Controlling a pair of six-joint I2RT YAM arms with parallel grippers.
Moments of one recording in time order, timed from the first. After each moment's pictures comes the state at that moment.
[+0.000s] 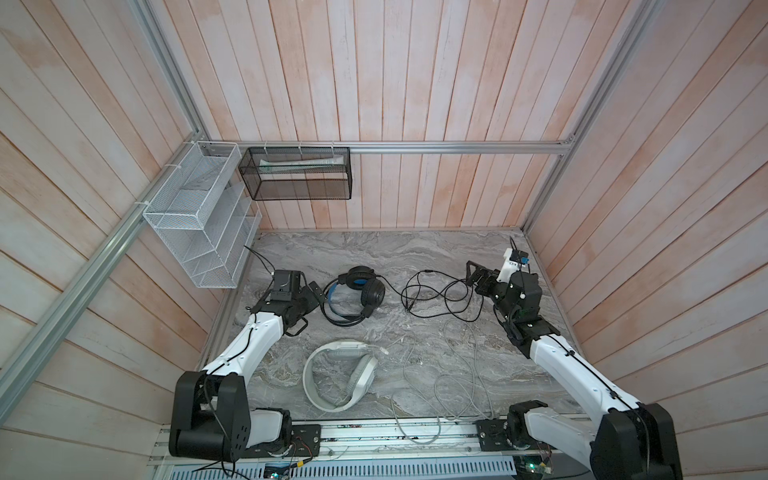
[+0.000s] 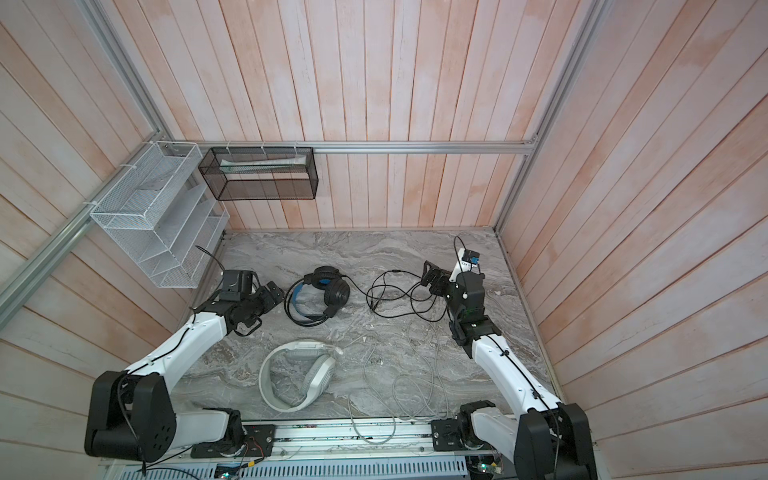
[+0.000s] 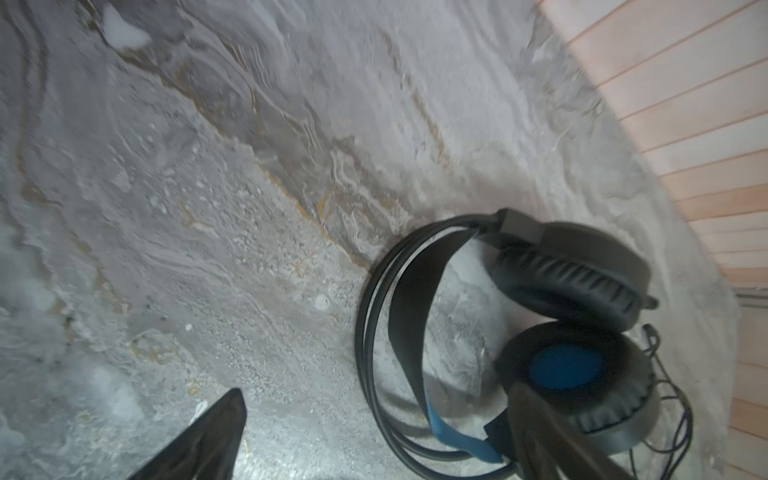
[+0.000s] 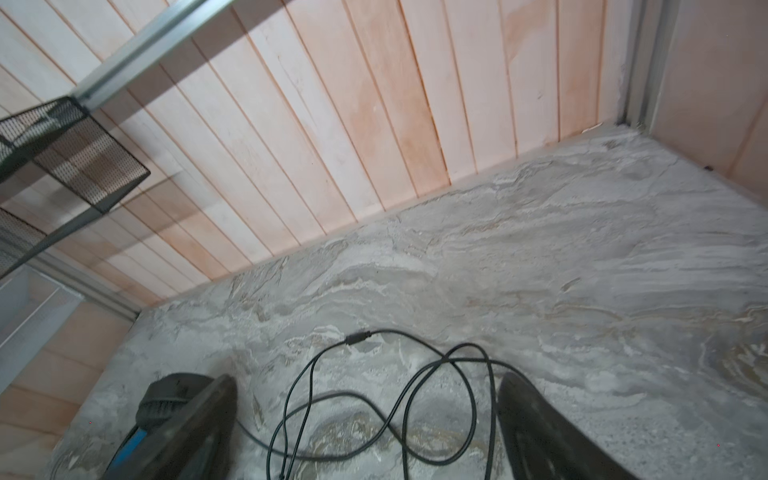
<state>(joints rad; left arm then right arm) -0.12 1.36 0.83 -0.39 0.06 -0.70 0.23 1.11 0.63 0.21 0.02 0.48</state>
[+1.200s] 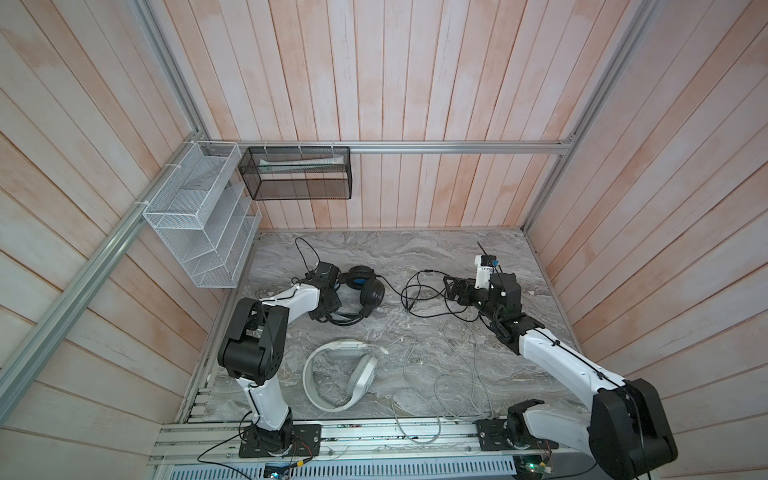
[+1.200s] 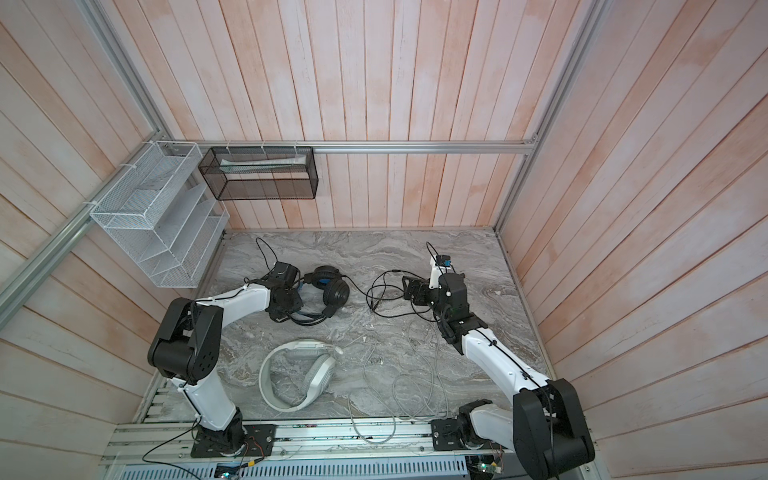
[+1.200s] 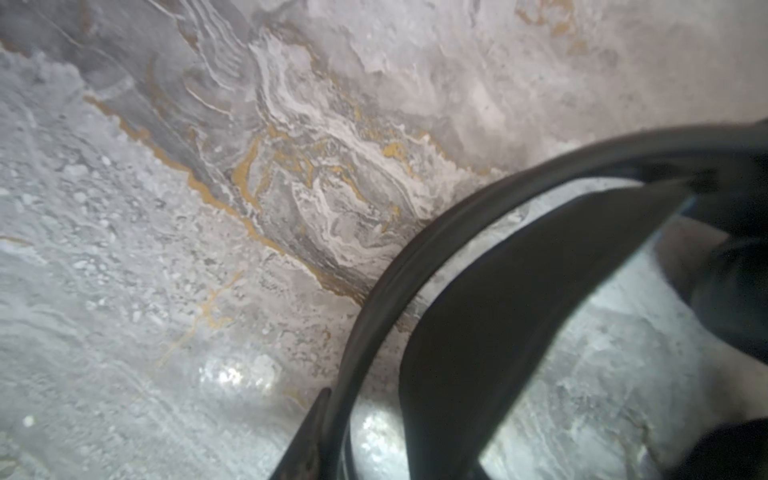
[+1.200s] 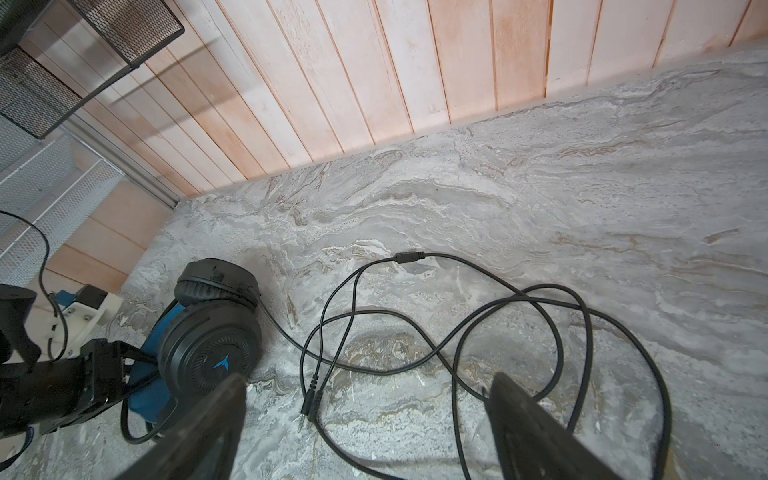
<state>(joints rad) -0.27 1.81 1.08 -0.47 -0.15 -0.69 0.31 1.20 0.63 0.18 -0.11 0.42</state>
